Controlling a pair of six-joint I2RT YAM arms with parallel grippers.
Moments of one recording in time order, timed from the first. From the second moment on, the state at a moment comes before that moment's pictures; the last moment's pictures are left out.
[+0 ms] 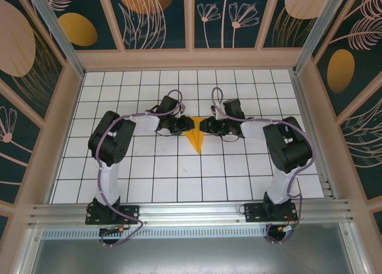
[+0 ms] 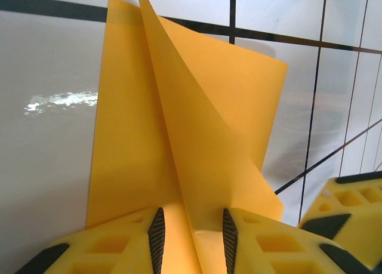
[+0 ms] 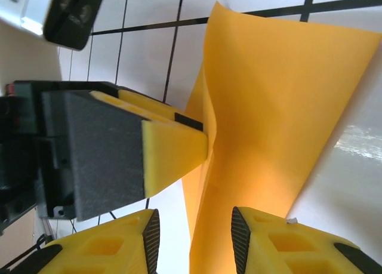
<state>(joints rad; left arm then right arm) -0.51 2.06 1.21 -0.10 0.51 -0.76 0.42 1.84 0.92 0.10 -0.67 0.56</state>
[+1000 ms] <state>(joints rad) -0.51 2.06 1.20 -0.09 0.51 -0.76 0.42 1.94 0.99 0.08 -0.66 0.59</state>
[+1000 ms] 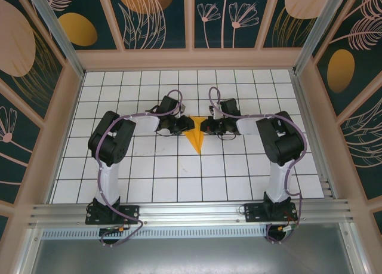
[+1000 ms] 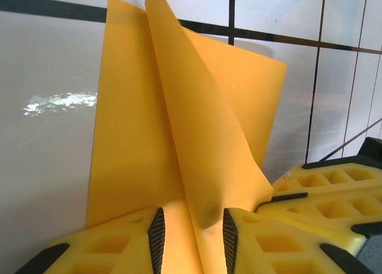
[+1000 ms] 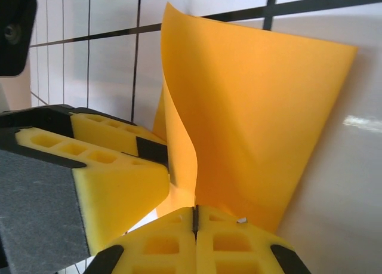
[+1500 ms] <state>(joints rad) -0.51 2.06 1.20 -0.09 0.51 -0.76 0.41 1.94 0.97 0.05 -0.61 0.57</state>
